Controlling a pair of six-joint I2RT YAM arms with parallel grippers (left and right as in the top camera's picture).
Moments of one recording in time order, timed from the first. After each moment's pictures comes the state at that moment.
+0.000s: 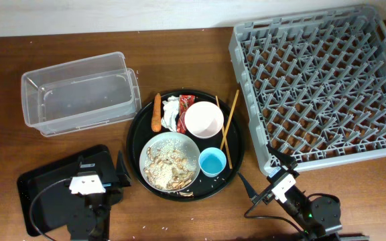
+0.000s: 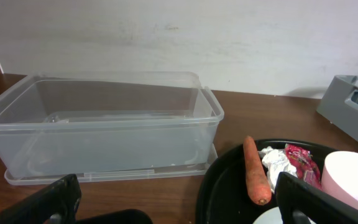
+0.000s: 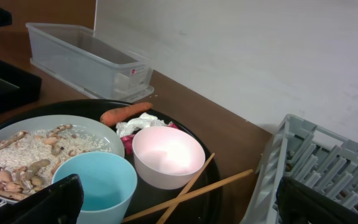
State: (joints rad) left arm -0.04 0.01 0.01 -0.07 -0.09 -0.09; right arm 0.20 0.01 0.01 -0.04 -0.45 -0.29
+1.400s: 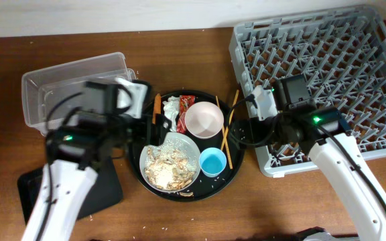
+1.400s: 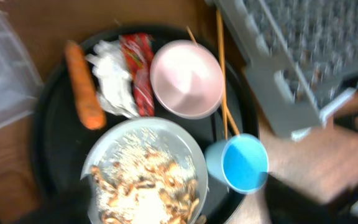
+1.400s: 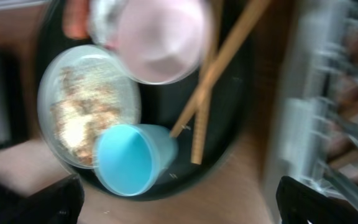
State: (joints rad) left arm -0.28 1.29 1.26 -0.91 0.33 -0.10; right arm 0.25 1.35 1.20 -1.00 -0.29 0.16
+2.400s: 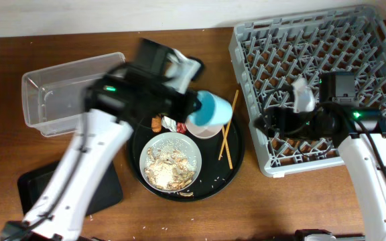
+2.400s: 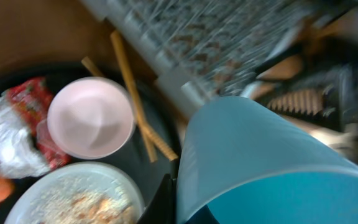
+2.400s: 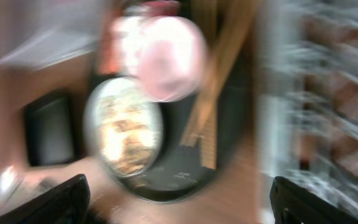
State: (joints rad) left arm -0.42 1.62 1.73 -1.09 0.56 -0.04; right arm -0.05 1.33 1.20 -1.03 -0.67 0.04
